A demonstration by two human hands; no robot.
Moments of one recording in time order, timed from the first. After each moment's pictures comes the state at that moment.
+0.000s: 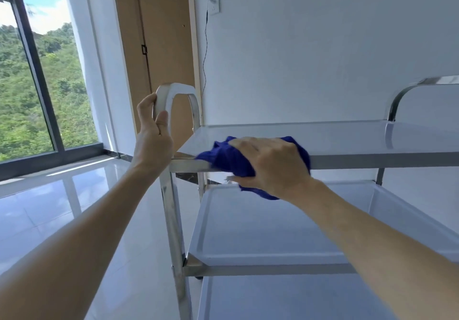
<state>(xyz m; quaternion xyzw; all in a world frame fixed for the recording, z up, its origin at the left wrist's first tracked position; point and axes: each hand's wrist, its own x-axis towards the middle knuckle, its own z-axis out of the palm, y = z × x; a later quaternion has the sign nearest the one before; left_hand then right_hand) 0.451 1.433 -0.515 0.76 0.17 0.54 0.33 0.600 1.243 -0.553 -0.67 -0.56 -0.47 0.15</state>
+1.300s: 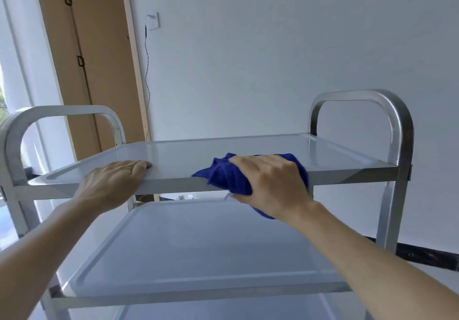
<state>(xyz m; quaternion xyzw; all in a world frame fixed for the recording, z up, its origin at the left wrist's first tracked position) 0.499 1.391 -0.522 0.94 0.27 0.21 0.01 0.649 1.113 -0.560 -0.71 -0.45 -0.52 0.15</state>
